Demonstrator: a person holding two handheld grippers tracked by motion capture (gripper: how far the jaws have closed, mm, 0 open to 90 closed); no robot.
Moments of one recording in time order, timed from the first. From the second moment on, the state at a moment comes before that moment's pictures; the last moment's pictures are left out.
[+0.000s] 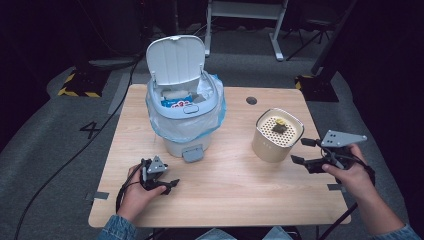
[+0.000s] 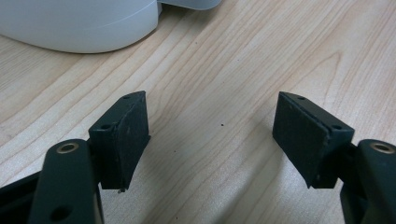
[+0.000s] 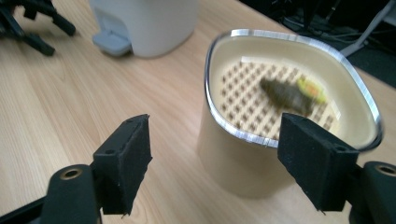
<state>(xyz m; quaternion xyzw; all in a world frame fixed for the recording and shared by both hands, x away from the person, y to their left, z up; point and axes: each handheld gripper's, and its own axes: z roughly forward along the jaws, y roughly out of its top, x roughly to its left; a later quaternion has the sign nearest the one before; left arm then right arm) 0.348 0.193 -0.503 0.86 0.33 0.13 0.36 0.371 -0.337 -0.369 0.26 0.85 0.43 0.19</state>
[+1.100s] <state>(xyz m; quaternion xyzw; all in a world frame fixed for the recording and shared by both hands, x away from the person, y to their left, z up) 0.349 0.229 -0.428 0.83 0.35 0.14 0.41 0.377 -0.355 -0.504 0.37 0.84 0.37 0.17</state>
